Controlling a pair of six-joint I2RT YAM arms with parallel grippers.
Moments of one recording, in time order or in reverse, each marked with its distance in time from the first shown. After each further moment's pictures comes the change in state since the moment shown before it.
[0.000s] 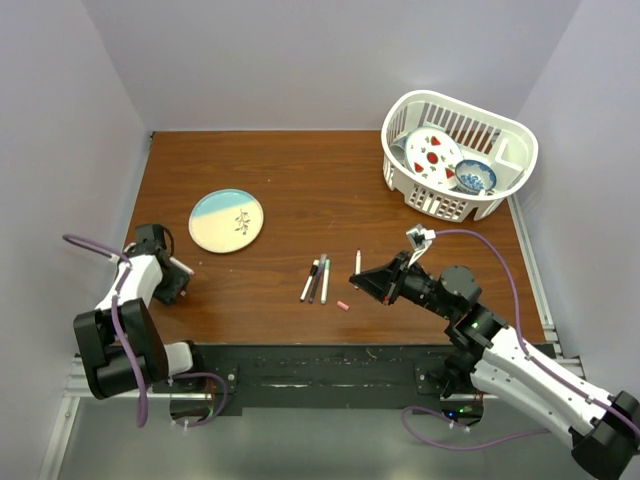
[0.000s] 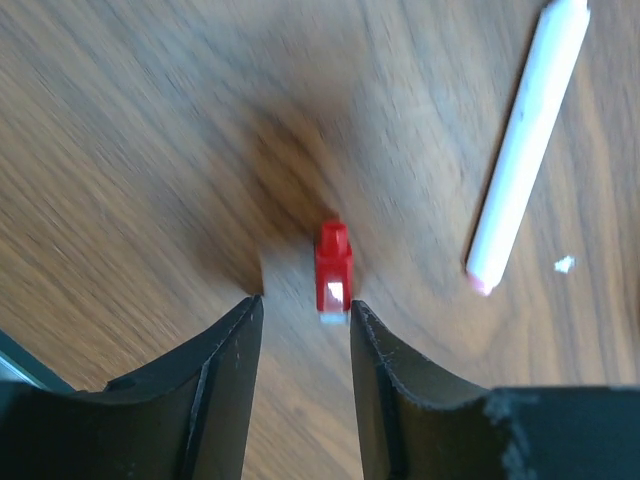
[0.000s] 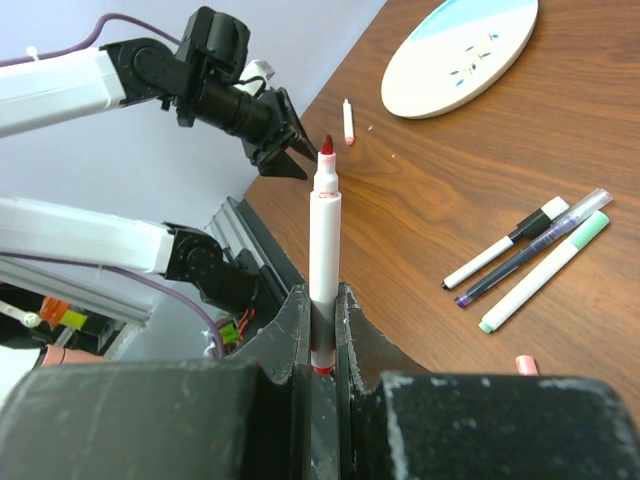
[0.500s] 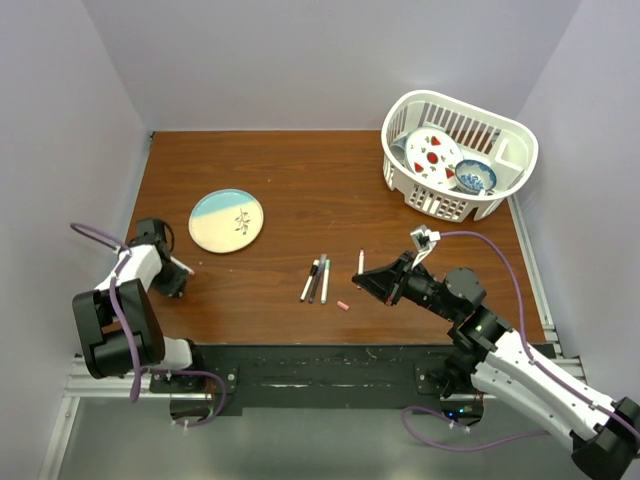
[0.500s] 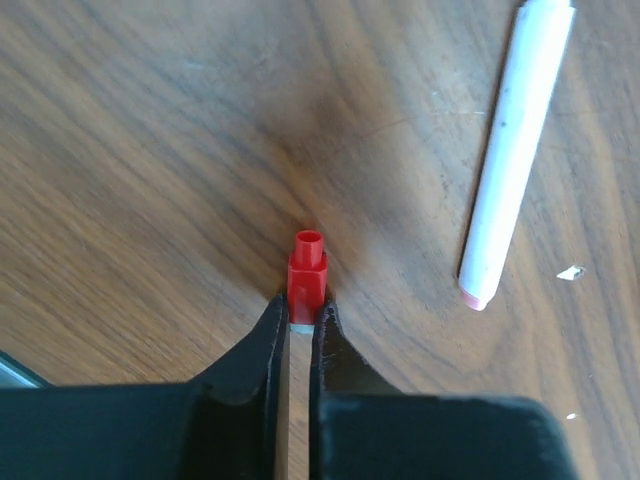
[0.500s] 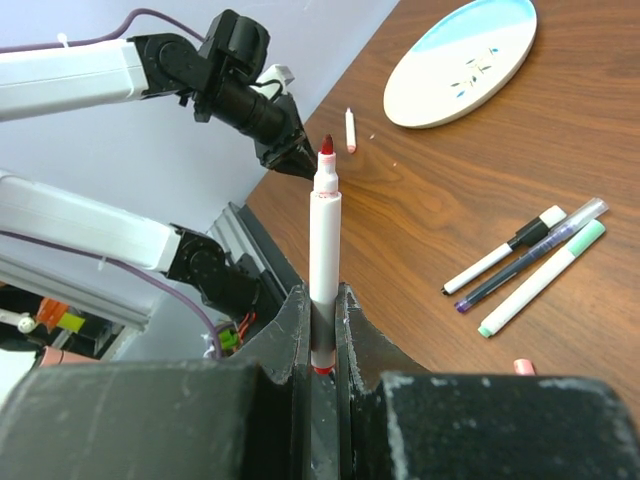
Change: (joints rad) left arm 0.000 0.101 0.051 0.001 0.026 0.078; right arm 0.000 -0.042 0.001 -0.023 0.009 -0.010
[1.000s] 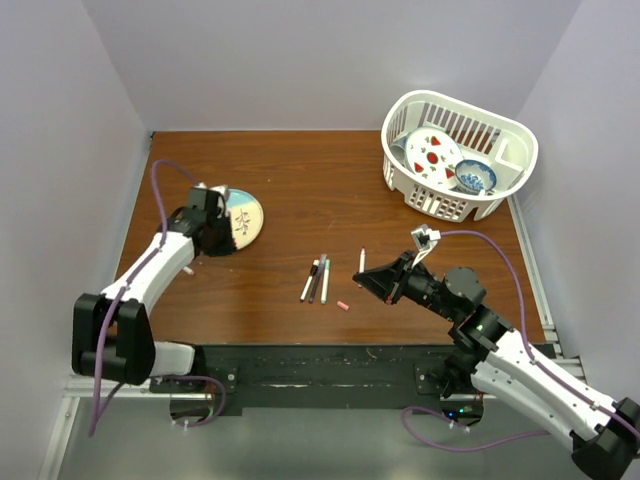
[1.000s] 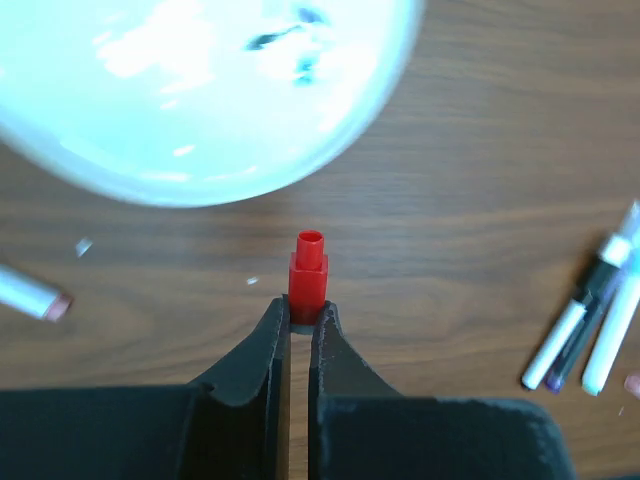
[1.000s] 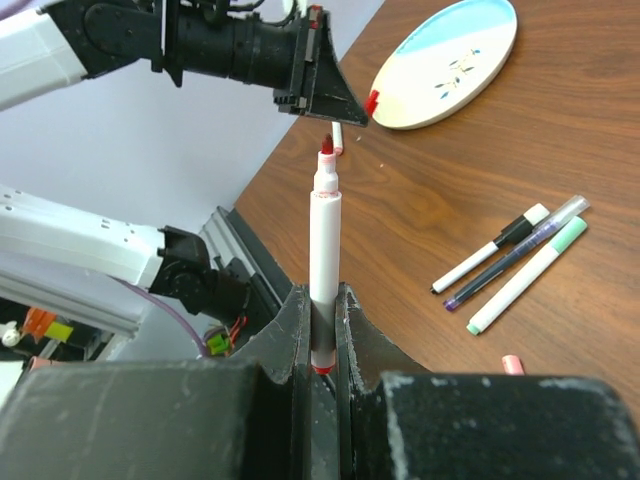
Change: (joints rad) left arm -0.455 -0.059 0.175 0.098 0.232 0.387; right arm 0.000 -0.002 0.015 -0.034 0.026 -0.009
